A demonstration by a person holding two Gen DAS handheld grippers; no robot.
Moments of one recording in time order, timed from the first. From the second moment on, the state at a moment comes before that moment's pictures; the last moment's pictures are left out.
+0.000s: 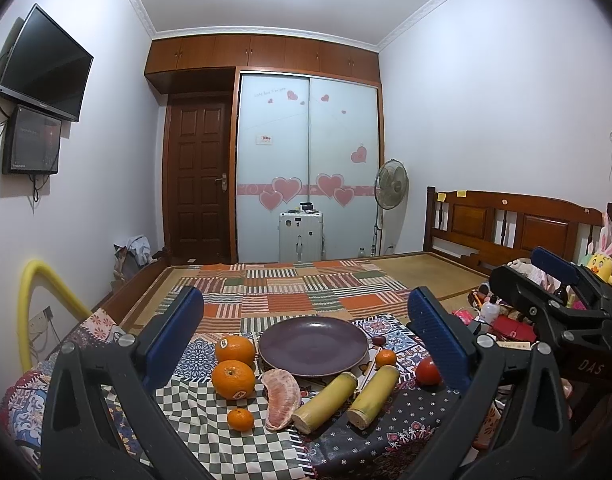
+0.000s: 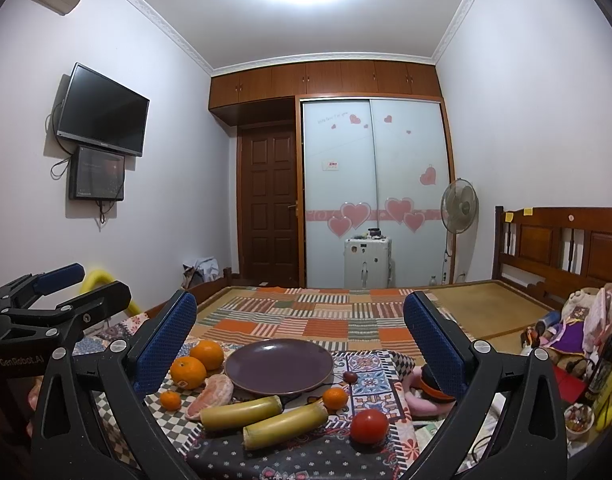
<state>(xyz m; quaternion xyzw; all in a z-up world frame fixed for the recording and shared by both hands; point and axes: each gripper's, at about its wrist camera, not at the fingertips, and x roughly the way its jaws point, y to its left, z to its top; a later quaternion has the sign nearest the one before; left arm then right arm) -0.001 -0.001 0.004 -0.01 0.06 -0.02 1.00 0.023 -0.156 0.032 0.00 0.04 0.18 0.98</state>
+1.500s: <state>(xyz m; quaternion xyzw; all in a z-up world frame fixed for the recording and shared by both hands) 0.074 0.073 -0.071 -0.03 0.21 0.04 0.98 0.109 -0.185 -0.065 -0.05 0.23 0.11 0.97</state>
